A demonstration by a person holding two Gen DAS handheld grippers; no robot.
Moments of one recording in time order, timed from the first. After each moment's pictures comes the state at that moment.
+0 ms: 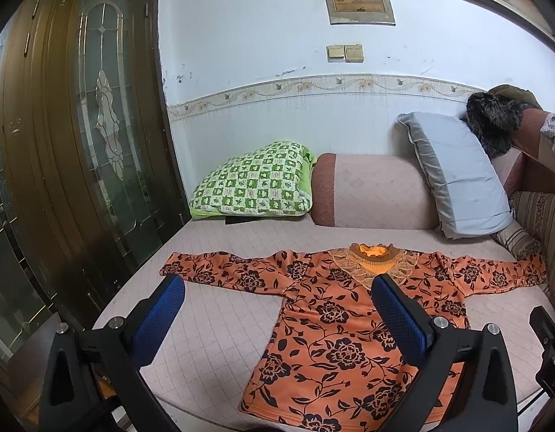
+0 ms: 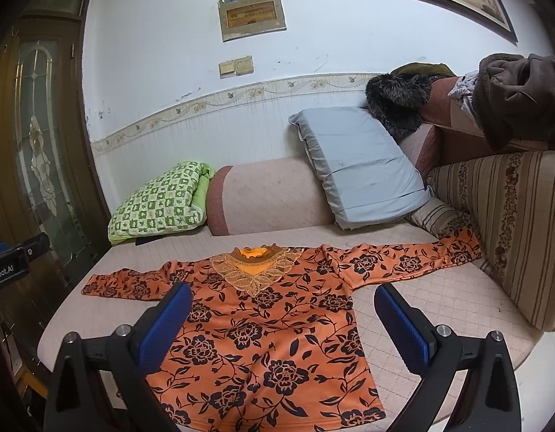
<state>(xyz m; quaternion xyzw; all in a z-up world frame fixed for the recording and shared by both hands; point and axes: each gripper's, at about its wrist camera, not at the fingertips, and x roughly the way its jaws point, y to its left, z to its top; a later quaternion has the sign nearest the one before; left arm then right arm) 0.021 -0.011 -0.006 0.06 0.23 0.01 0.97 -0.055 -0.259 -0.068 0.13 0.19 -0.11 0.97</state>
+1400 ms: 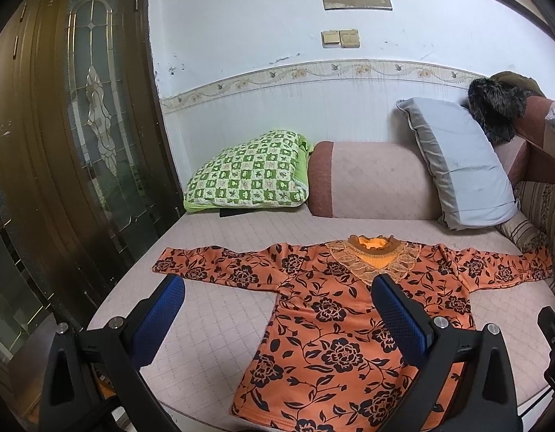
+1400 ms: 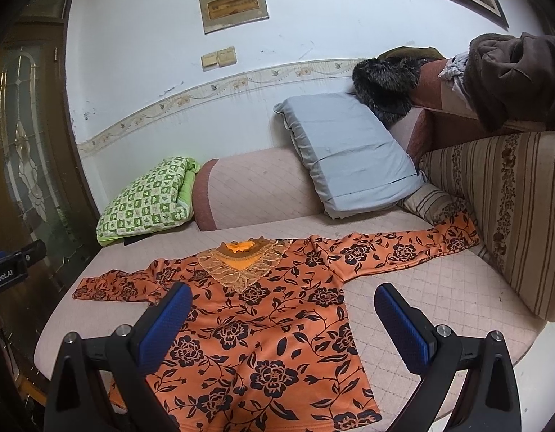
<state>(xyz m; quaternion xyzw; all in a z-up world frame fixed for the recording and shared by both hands) 0.051 -0.033 -0.023 0.07 0.25 0.01 0.97 -0.035 -0.285 -0.086 0.15 0.21 -0.12 0.96</state>
